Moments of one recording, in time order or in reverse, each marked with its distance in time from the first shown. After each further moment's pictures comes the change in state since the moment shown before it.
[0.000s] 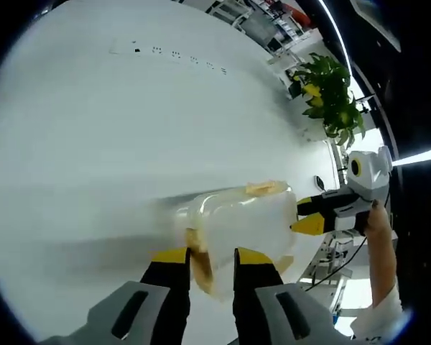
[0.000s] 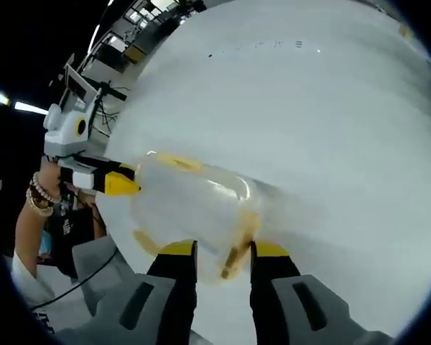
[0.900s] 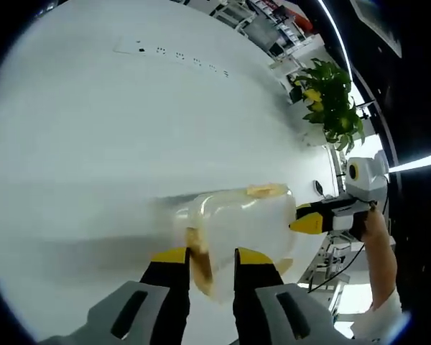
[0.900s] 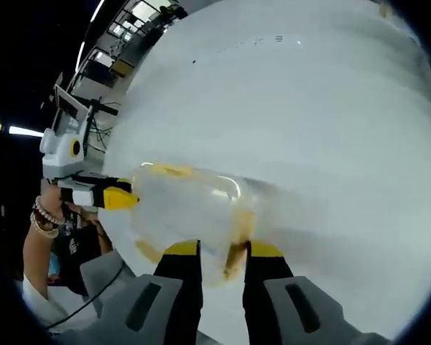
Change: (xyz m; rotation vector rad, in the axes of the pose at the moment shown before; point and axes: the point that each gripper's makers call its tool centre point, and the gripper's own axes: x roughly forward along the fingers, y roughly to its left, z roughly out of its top) left arm 0.001 0.000 0.001 -0.006 -0.028 0.002; right arm 0.003 0.000 -0.001 0.112 -0.025 0.002
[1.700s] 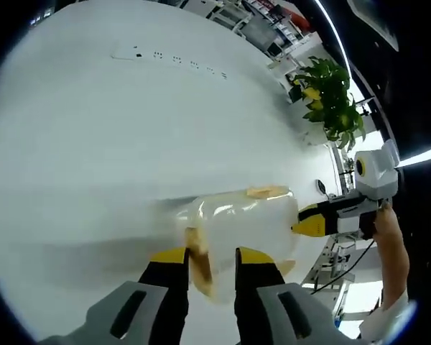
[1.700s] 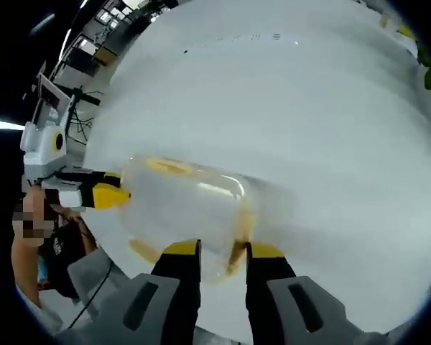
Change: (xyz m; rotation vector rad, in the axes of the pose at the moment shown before) left arm 0.000 0.000 0.002 0.012 -0.018 0.015; right arm -0.004 -0.002 0.002 0.014 0.052 -0.156
